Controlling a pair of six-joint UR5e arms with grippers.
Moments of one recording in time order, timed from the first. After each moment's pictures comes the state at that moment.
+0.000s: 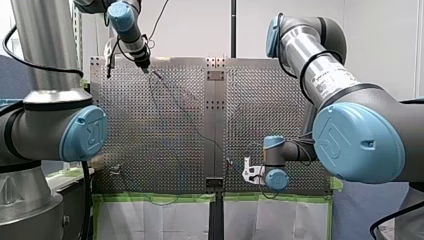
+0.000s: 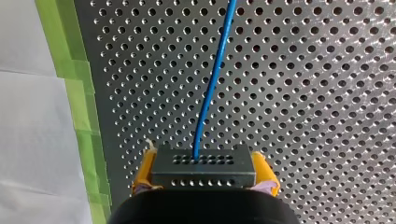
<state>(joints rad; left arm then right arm) -0.10 -1.33 -1.73 -3.55 -1.66 -1.76 2.03 -0.71 1.90 -1.05 1.69 1.60</state>
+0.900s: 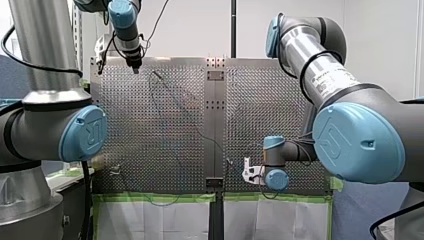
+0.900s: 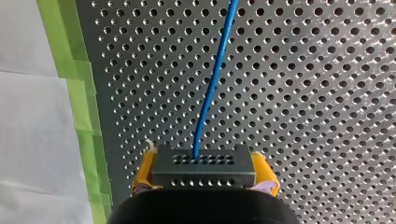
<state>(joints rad) -0.10 -1.33 -1.73 -3.60 -1.82 -1.77 2.03 -0.70 1.90 -1.05 1.69 1.60</state>
